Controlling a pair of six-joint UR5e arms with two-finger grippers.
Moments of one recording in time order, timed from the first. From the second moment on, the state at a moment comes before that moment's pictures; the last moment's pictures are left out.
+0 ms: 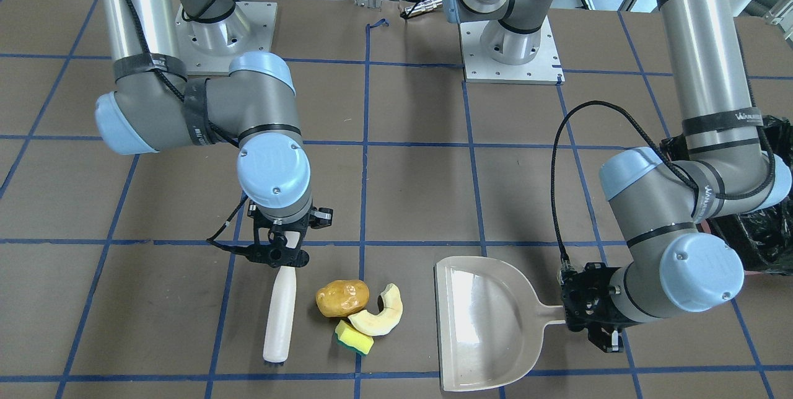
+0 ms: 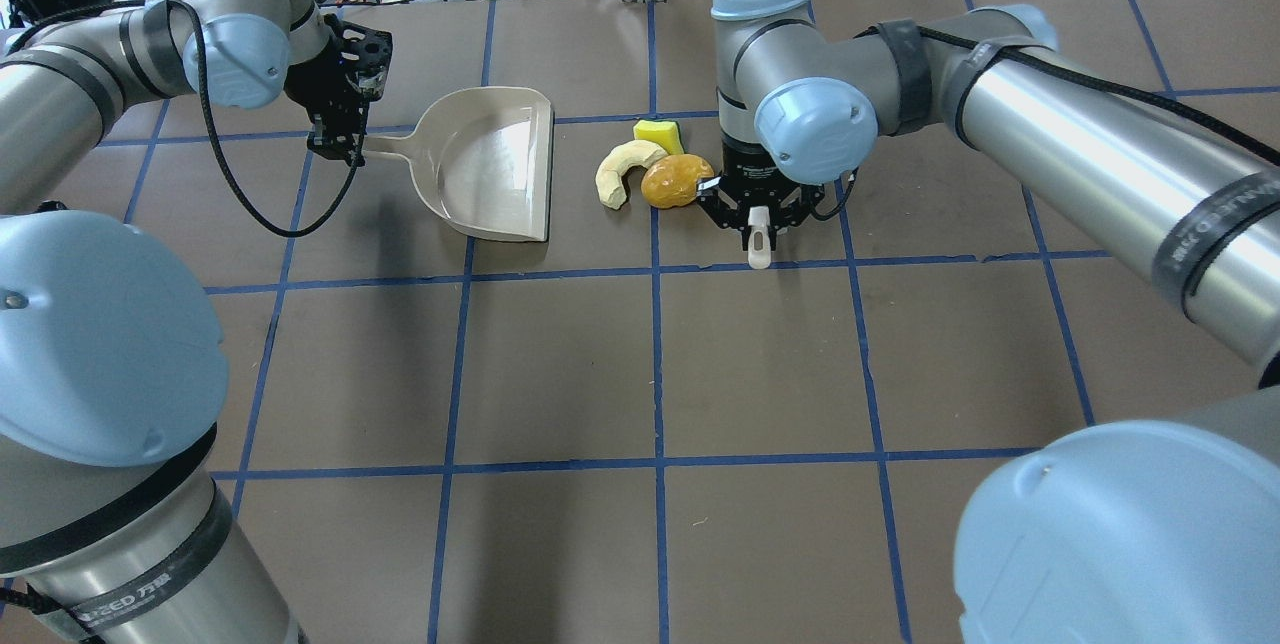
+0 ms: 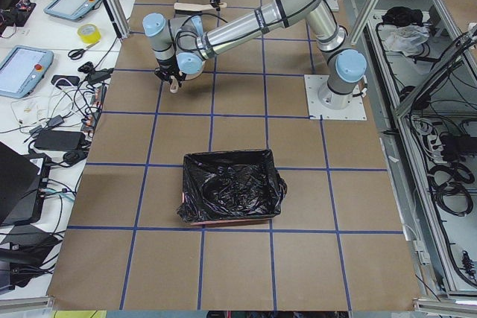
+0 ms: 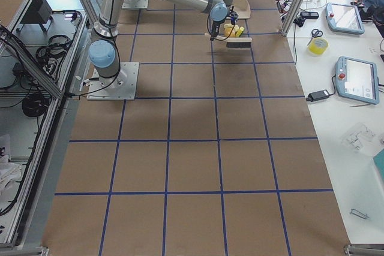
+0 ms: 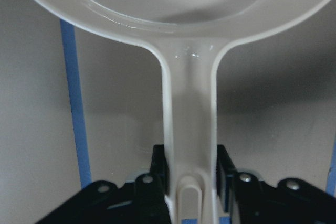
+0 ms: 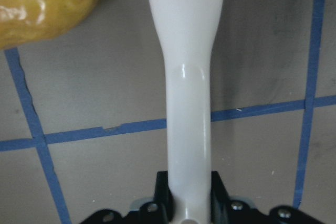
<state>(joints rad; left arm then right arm) -1.40 -2.22 -1.35 -1.21 1.62 1.74 1.81 -1.07 1.53 -1.81 -1.61 0.35</state>
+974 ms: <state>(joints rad) -1.42 -2.21 -1.34 -1.21 1.63 1.70 1.89 -1.04 1.51 -1.81 -1.42 0.52</state>
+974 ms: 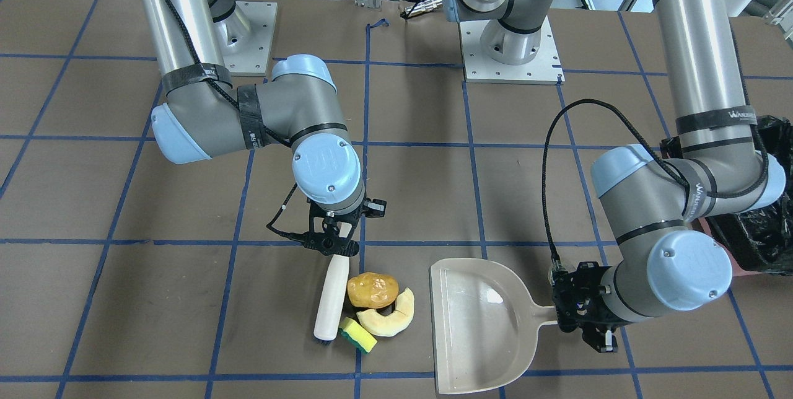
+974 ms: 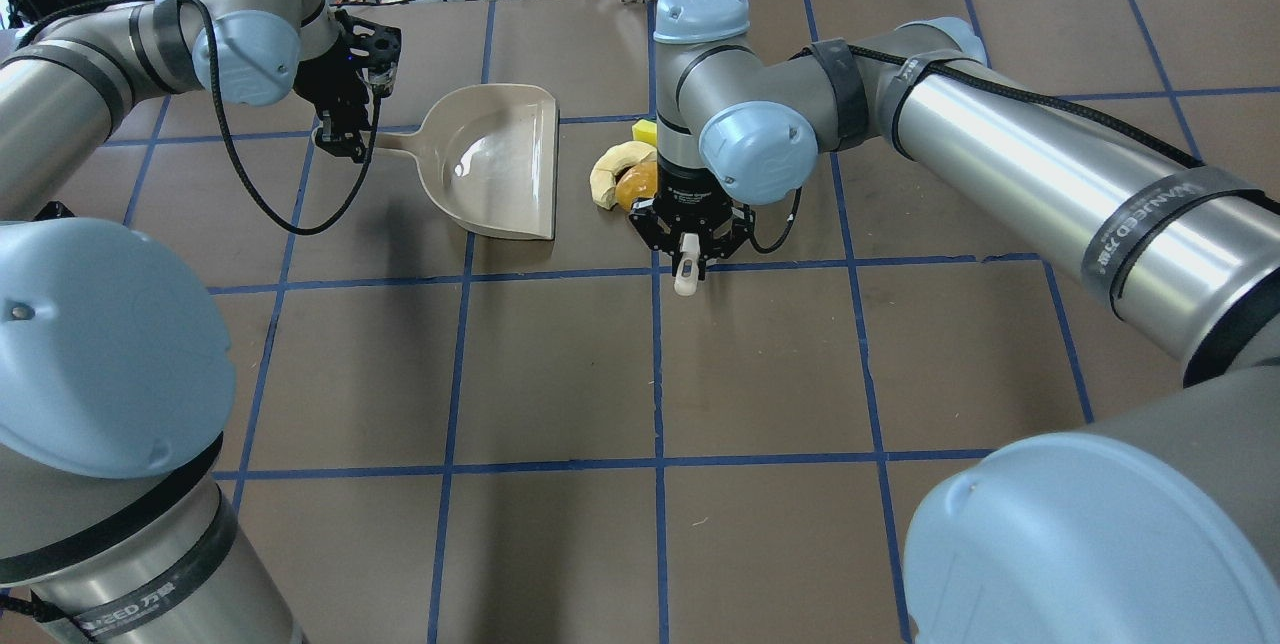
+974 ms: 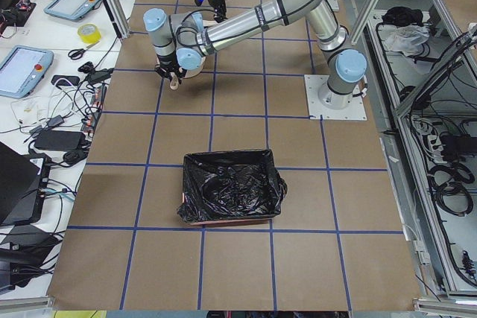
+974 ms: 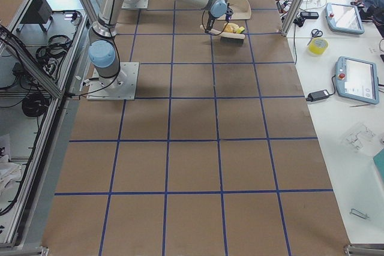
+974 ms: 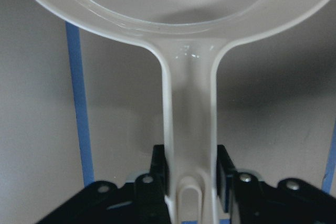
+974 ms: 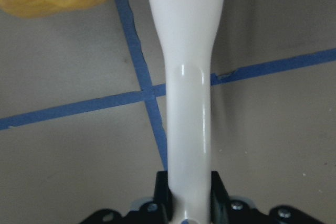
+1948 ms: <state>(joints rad) -1.43 -2.21 -1.34 -1.21 1.63 1.68 1.99 -0.95 1.38 -1.82 -1.30 0.55</state>
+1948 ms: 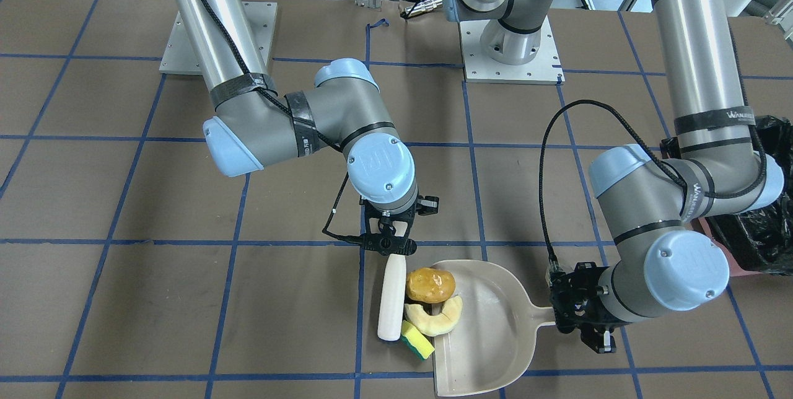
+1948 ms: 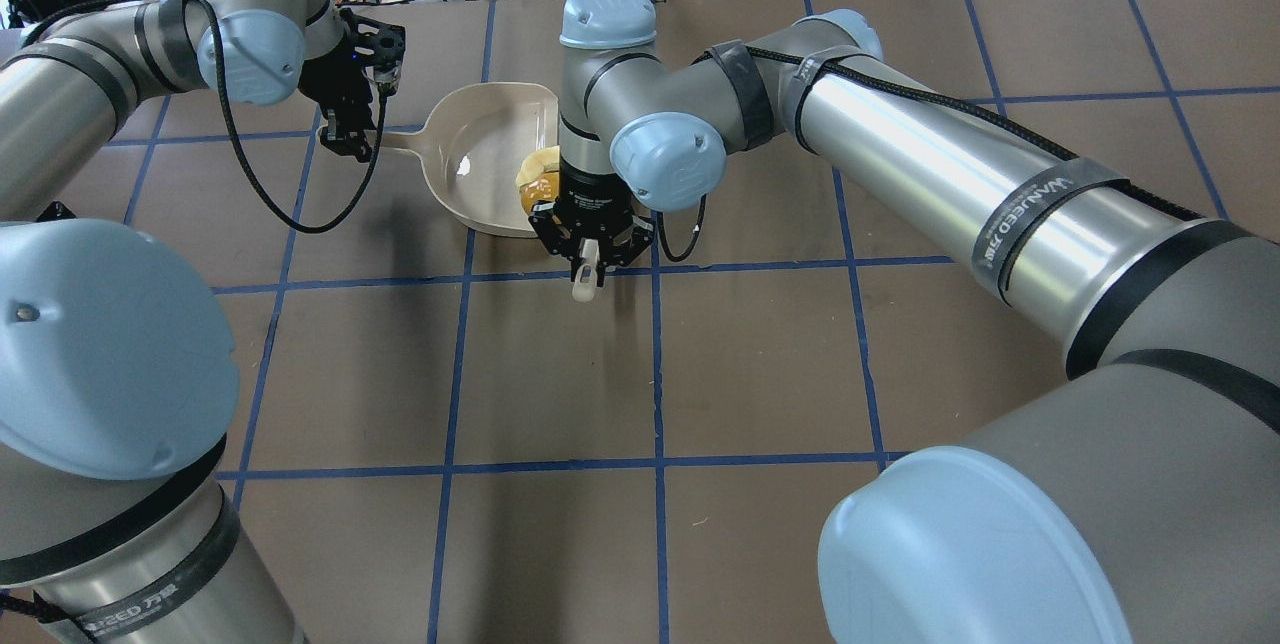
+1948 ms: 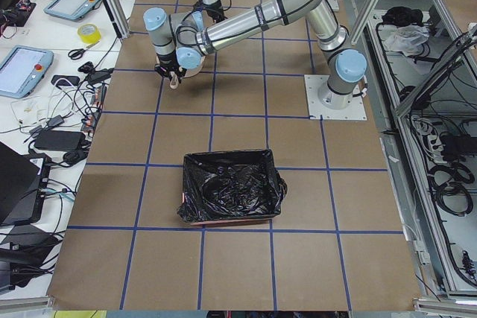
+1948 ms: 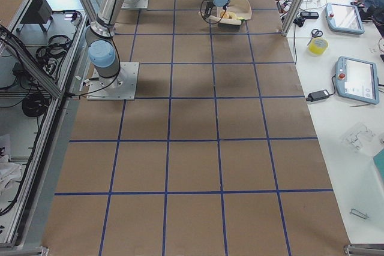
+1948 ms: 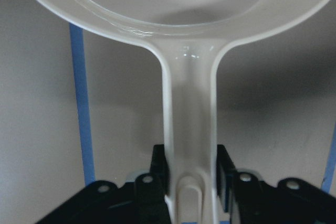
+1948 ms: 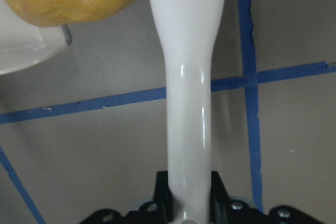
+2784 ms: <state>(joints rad) -1.43 -2.21 -1.34 -1.21 1.63 1.68 2.06 -0.90 1.27 -1.84 -1.18 0.60</state>
